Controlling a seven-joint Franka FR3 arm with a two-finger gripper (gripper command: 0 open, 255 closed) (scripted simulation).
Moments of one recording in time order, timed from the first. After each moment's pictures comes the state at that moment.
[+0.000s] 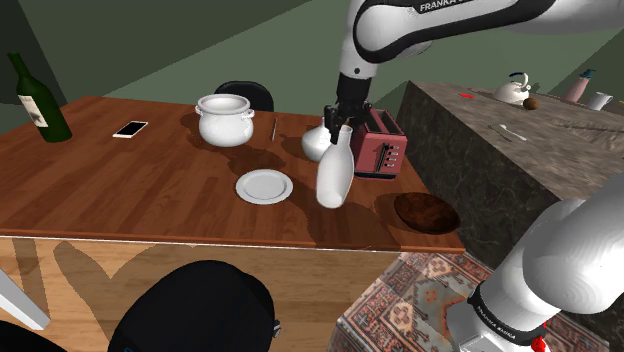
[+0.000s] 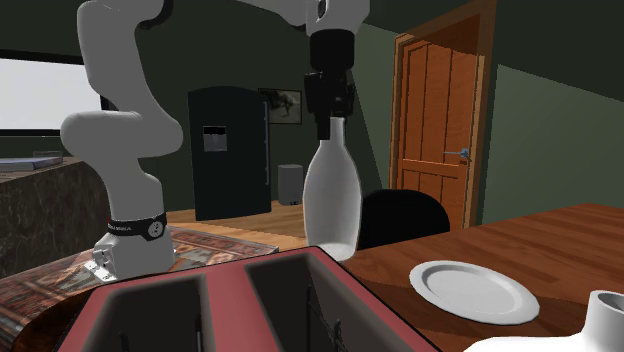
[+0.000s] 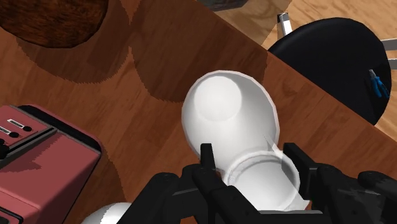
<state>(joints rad) -0.01 -0.21 0.09 -2.14 0.03 1.93 0.22</state>
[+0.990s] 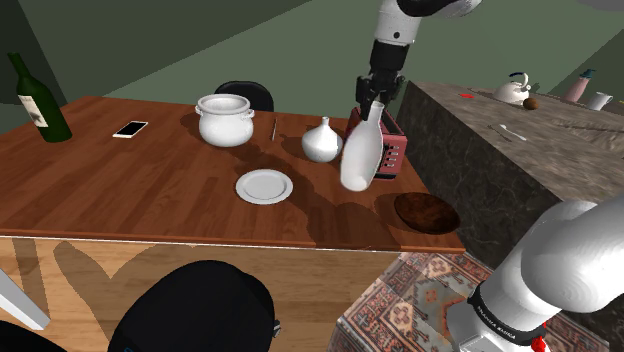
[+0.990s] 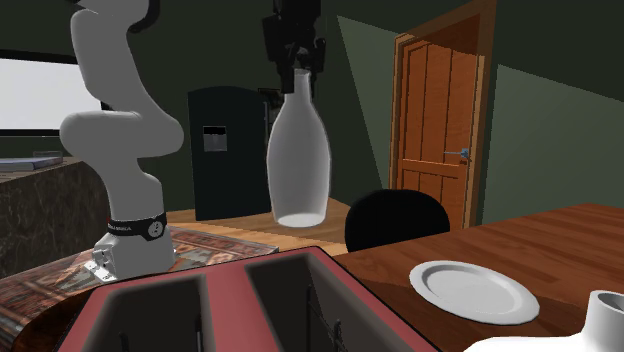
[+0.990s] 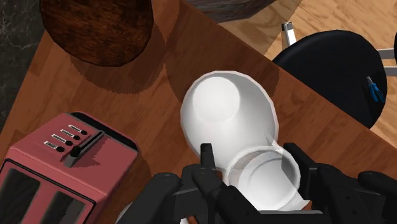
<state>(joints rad) -0.05 -0.36 0.03 -2.10 0.02 1.74 0.13</state>
